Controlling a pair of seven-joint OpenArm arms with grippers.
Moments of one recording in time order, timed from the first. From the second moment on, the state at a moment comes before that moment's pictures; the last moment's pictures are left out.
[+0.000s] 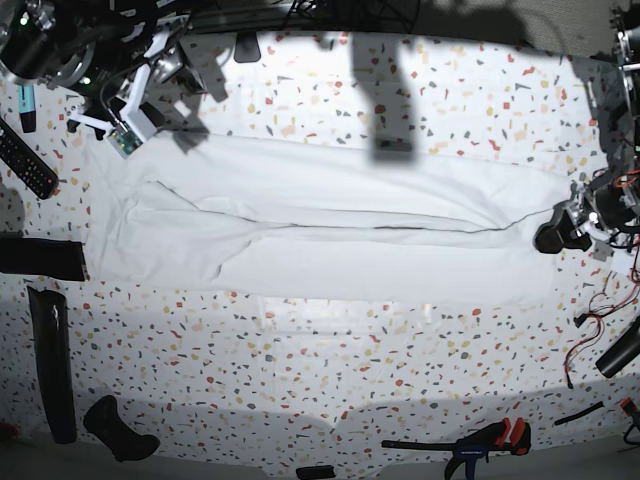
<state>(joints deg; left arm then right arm) -16.1 -30.3 -7.9 41.6 -66.7 -38.7 55.9 -32.3 22.1 23.2 134.1 43.8 35.0 -71.5</state>
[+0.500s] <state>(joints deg) -15.9 -30.3 -7.5 42.0 -66.3 -38.2 56.6 -32.4 22.1 23.2 134.1 43.8 35.0 -71.5</state>
